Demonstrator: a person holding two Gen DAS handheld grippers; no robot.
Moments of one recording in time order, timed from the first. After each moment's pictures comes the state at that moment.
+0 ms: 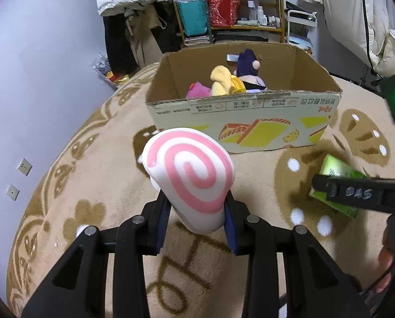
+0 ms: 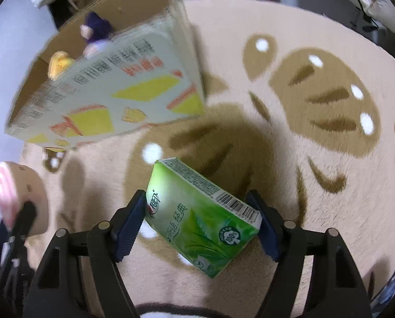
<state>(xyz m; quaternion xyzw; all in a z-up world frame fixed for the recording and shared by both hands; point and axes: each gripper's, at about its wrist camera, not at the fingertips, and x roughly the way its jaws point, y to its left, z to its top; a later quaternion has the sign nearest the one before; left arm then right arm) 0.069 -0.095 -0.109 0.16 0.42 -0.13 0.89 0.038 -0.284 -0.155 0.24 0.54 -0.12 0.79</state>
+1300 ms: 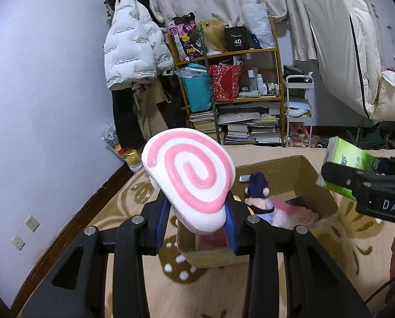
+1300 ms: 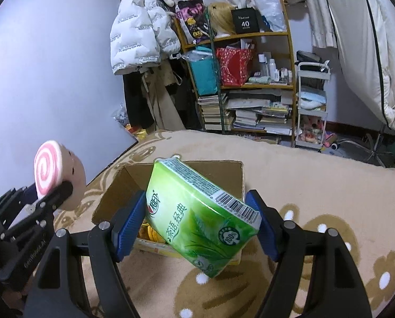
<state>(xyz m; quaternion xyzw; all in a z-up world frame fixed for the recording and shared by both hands) 0.122 -0.112 -0.002 0.16 0.24 -0.16 0.94 0.086 -0.313 -0.032 0.16 0.31 -0.05 0.94</state>
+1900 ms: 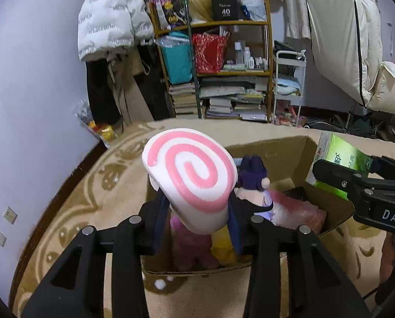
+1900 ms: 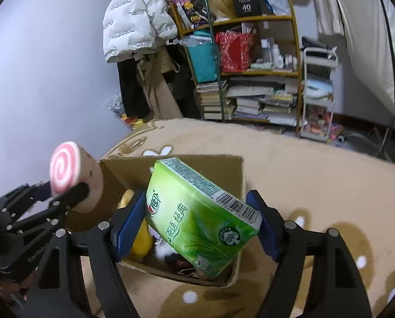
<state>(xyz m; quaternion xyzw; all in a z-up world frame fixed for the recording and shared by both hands) 0.183 -0.137 -0.054 0.15 0.33 -0.20 0.91 0.130 -0.331 -0.077 0.16 0.34 -0.03 0.93</state>
